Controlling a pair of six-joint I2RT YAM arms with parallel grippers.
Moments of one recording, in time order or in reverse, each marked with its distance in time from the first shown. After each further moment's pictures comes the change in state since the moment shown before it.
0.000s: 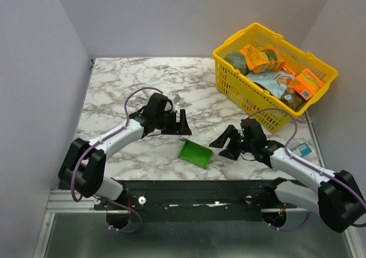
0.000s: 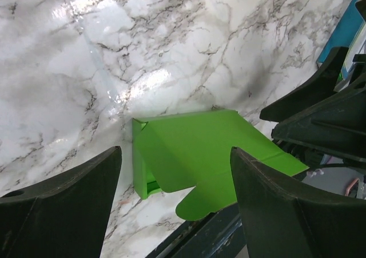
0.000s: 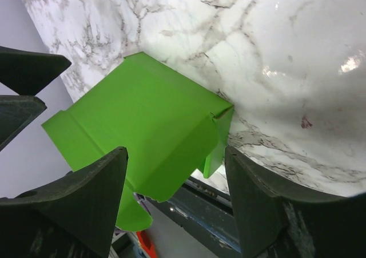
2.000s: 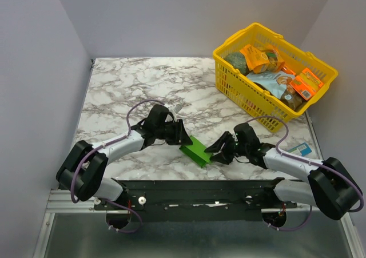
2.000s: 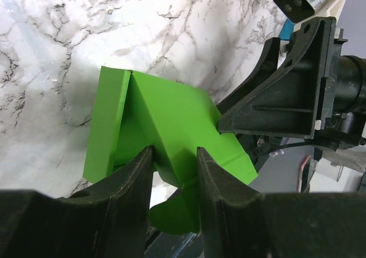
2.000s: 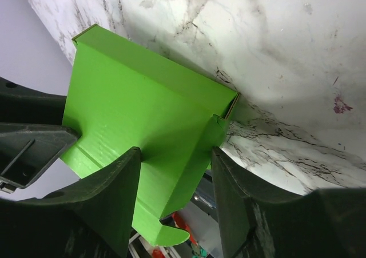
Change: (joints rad) left arm -0.066 -0.039 -0.198 0.238 0.116 -0.201; right arm 0.083 0.107 -0.071 0.173 -0.045 0.223
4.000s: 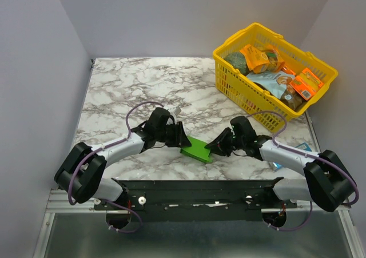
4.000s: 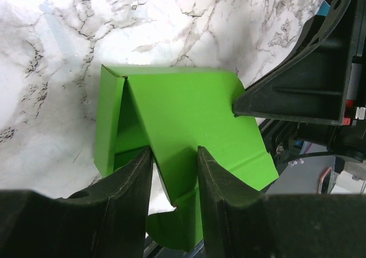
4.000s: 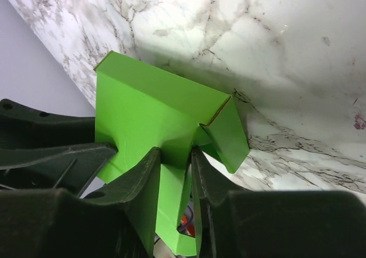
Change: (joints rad) left arm -0.034 -0.014 -0.031 -0.002 -0.095 0.013; right arm -0.007 0.087 0.131 -0.091 0.031 0.031
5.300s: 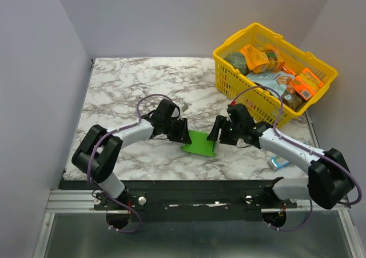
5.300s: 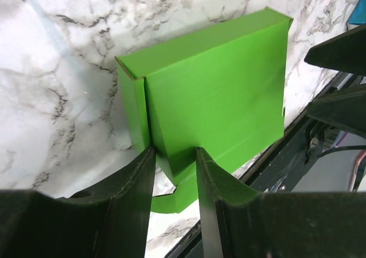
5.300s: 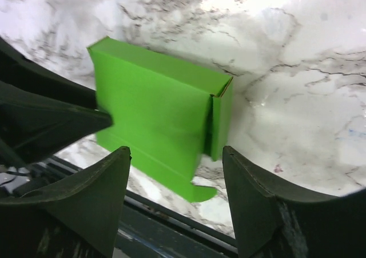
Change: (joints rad) left arm 0.048 0.217 0.199 -0.158 0.053 0.219; right arm -0.006 0.005 0.247 -0.296 0.209 -0.607
